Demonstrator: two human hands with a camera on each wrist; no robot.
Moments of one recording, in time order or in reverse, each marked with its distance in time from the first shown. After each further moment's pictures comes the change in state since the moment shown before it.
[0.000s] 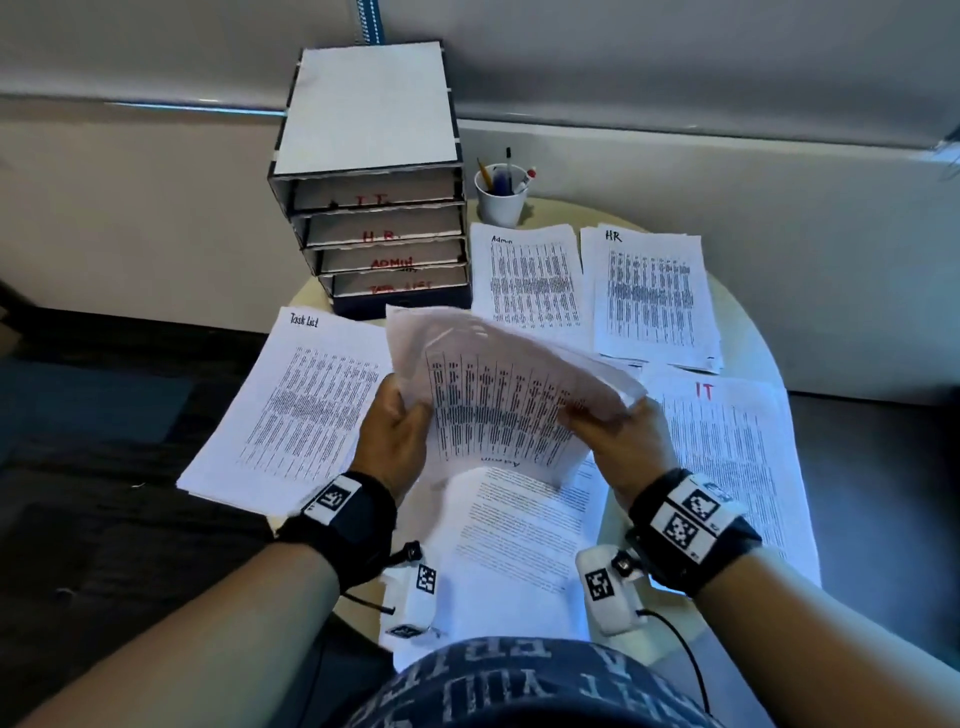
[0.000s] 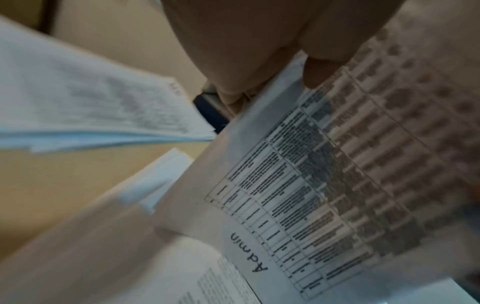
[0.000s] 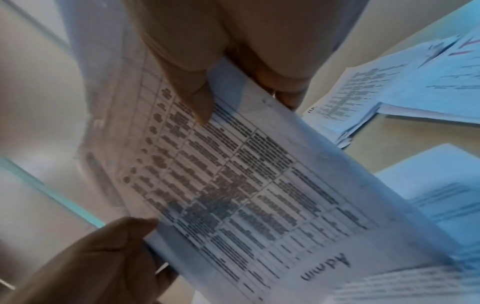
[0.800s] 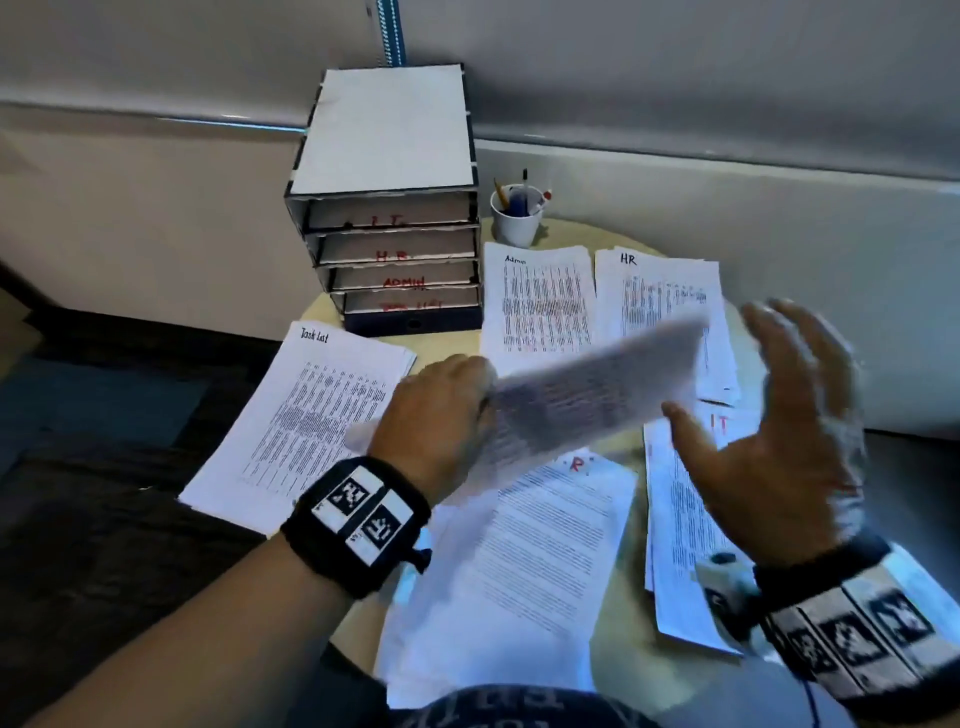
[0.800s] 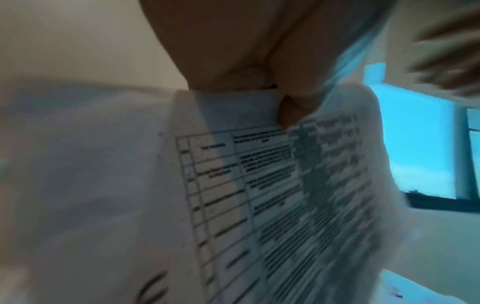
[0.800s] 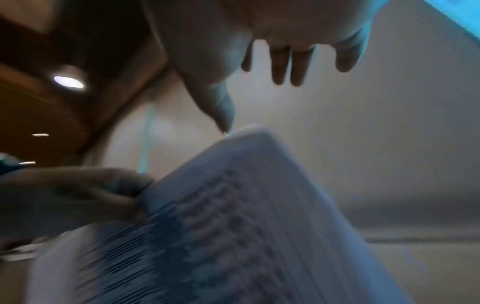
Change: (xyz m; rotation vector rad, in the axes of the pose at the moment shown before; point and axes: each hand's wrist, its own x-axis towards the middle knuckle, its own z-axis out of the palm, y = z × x) left_hand 0.022 0.068 0.019 0.935 -0.162 0.555; right_hand -0.006 -0.072 -0.062 -0.899 0.320 -0.748
